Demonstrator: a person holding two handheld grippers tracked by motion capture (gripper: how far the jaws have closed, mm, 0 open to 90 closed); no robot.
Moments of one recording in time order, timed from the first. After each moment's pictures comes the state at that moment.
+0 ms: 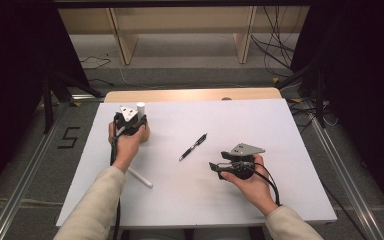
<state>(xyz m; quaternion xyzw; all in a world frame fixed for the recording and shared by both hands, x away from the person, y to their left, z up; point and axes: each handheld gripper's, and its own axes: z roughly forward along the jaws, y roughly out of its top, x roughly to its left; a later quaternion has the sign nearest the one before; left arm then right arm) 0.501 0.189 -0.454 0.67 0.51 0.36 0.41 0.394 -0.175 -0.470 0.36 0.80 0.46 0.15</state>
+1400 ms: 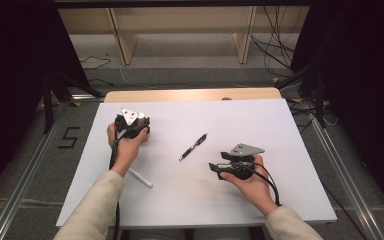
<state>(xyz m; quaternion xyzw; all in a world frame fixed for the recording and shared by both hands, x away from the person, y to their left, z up) 0.488 0.184 -0.449 0.66 0.50 0.38 0.41 0.393 -0.174 -0.470 0.36 0.80 0.46 0.15</state>
